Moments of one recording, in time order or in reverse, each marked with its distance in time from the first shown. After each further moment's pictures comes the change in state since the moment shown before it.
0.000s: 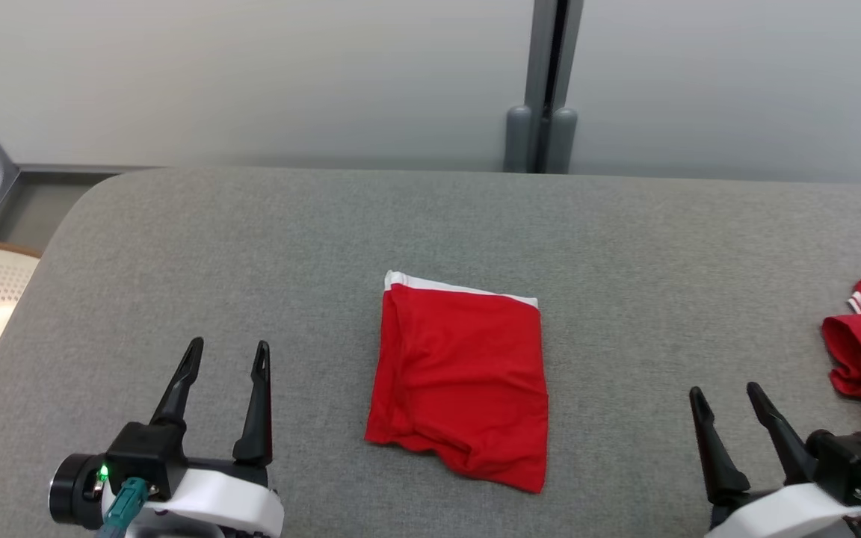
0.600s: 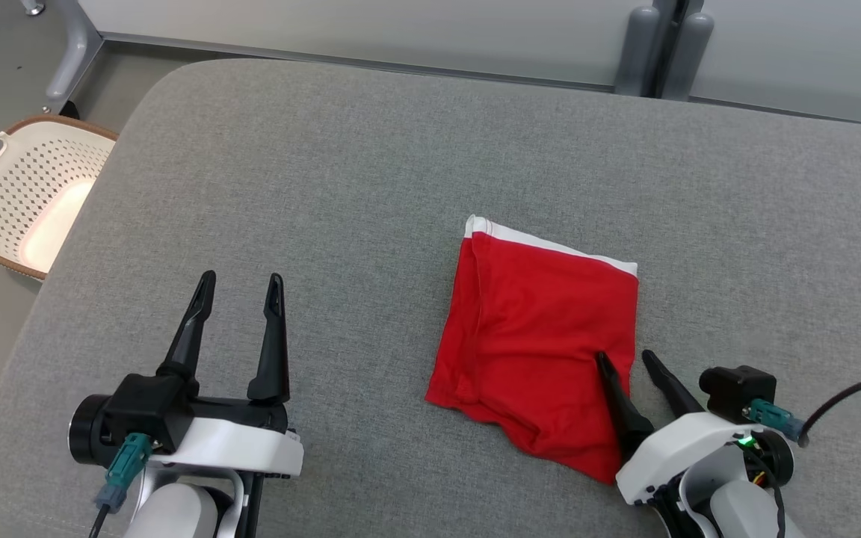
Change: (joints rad) left arm -0.155 -0.086 0.009 0.066 -0.017 -0.045 -0.093; right arm -0.361 0.044 0.222 0.552 0.176 0.000 -0.105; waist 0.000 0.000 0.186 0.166
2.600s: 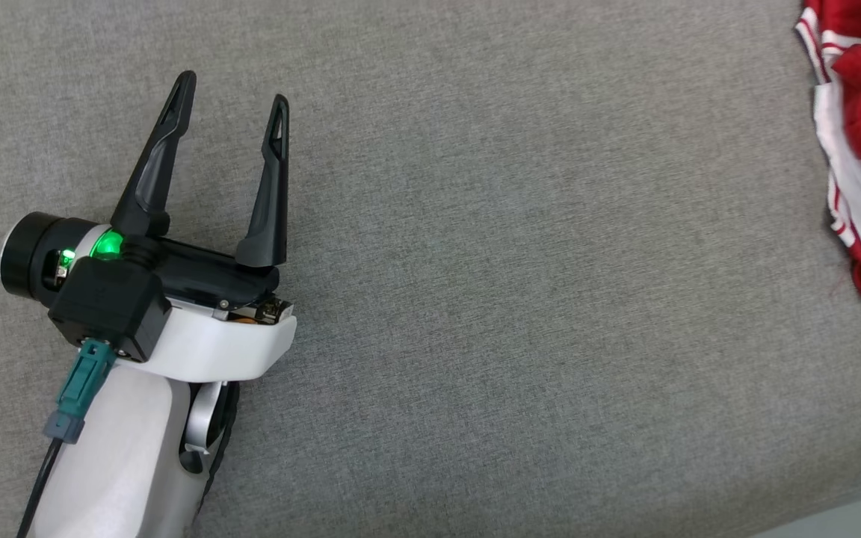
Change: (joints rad) left arm -0.259 -0.010 0.059 -0.141 0.191 -0.135 0.017; right arm -0.469 -0.695 0.013 0.211 0.043 0.002 -0.082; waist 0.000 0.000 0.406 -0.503
